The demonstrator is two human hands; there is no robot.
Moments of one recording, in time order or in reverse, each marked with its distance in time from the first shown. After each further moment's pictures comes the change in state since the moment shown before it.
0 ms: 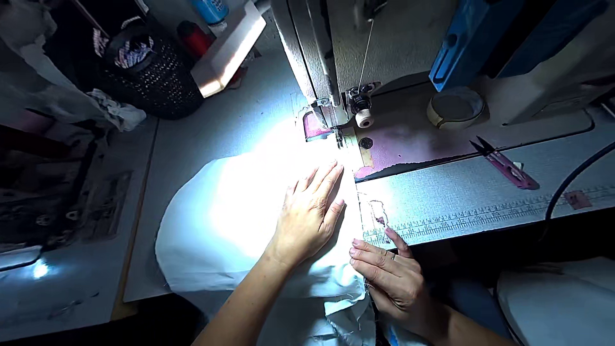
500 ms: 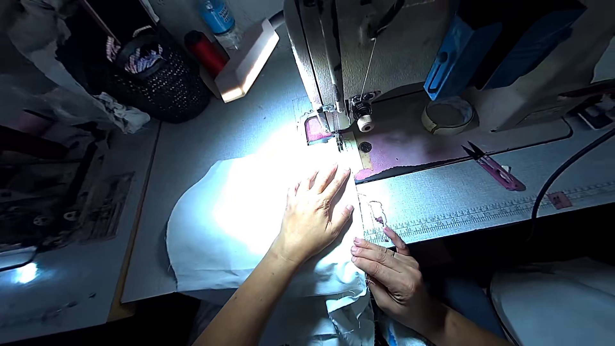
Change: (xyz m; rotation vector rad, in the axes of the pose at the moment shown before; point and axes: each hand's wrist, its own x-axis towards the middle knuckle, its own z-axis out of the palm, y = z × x) left_hand 0.002 0.001 0.005 0.056 -0.026 -0.032; right_hand 0.000 -0.001 0.001 0.002 0.012 0.018
